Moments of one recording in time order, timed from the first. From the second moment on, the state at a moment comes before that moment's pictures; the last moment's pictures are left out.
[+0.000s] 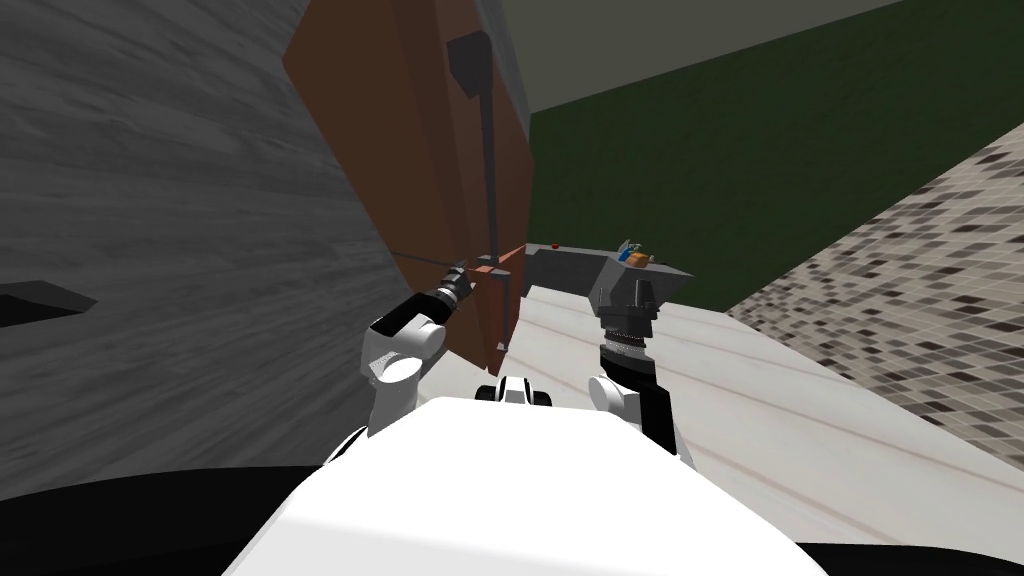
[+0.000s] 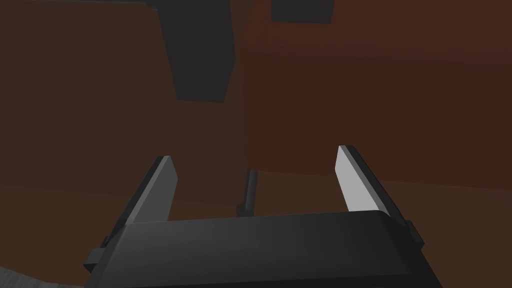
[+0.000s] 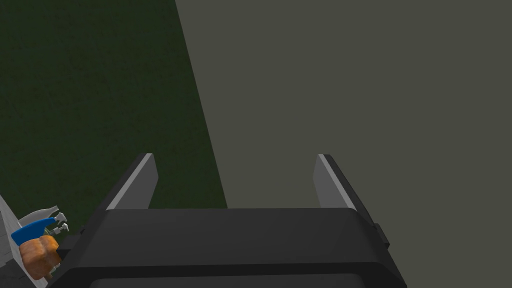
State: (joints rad) left arm -0.08 0.24 0.03 -2.56 0.14 0.96 0.22; right arm 0.46 -0.02 0.02 -2.40 -0.11 -0.41 0.01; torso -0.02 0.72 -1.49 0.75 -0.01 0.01
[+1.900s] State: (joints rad) left arm -0.06 0.24 0.11 -2.60 0.07 1.03 0.24; right arm 0.46 -0.02 0.02 -2.40 -0.11 -0.41 0.01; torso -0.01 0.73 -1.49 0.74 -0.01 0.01
